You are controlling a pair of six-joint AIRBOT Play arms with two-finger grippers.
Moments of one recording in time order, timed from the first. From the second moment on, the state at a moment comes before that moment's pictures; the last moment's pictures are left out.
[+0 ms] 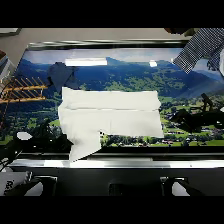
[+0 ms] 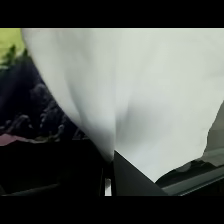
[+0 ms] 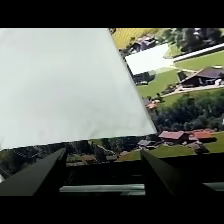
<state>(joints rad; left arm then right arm) 0.15 -1.08 0.38 0.74 -1.02 -1.28 -0.41 -1.15 0.95 -1.08 1.34 1.51</state>
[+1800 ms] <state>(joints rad) 0.17 -1.06 0.61 0.76 -1.21 -1.35 -0.36 -1.31 0.85 -1.00 1.29 1.35</state>
